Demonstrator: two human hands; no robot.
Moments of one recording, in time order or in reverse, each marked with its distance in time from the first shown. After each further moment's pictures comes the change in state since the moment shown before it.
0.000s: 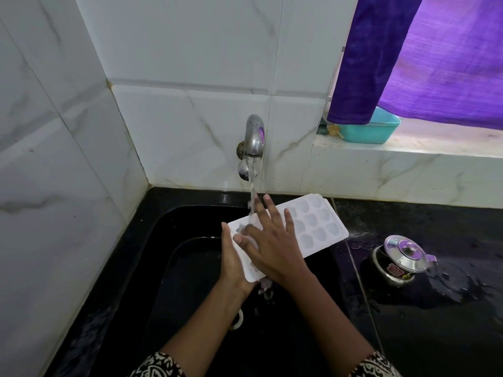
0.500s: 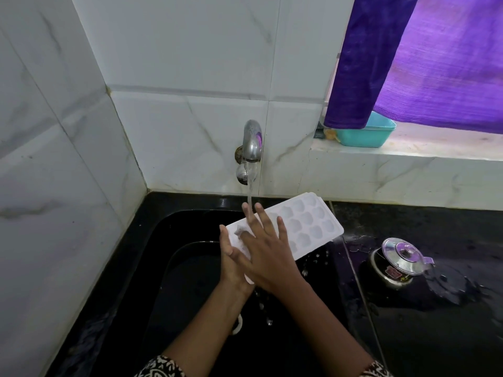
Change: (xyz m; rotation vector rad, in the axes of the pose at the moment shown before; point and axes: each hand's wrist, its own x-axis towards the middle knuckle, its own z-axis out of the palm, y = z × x) left_hand -0.002 -0.003 0.009 -0.086 -0.007 0.075; right_hand -0.003 -0.012 -0.001 0.001 -0.035 0.012
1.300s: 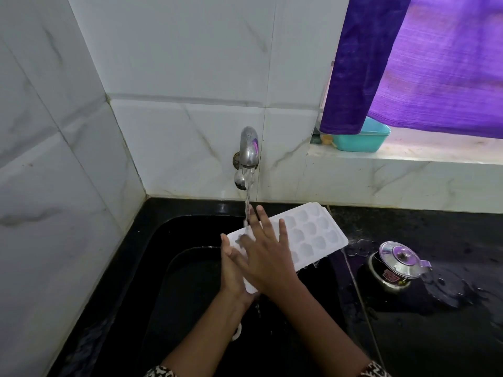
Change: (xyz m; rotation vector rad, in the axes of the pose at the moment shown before) left_hand -0.003 -0.004 -0.008 0.054 0.020 -0.048; right_hand -0.001 -0.003 -0.006 -0.120 -0.031 0.038
